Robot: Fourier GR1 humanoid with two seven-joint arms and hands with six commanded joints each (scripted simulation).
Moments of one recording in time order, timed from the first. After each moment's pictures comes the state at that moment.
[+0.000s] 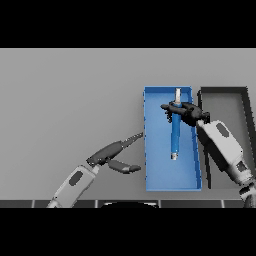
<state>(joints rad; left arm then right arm) -0.21 0.17 -0.56 -1.61 -0.06 -0.29 0.11 -0.71 -0.64 0.63 -1.09 -1.01 0.00 0.61</state>
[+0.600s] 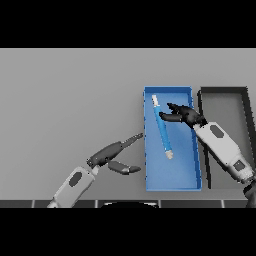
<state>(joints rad) -0.20 0.17 -0.56 -1.62 -0.06 -0.29 0.09 -0.76 -0.68 0.83 -1.07 -0.81 0.05 0.52</state>
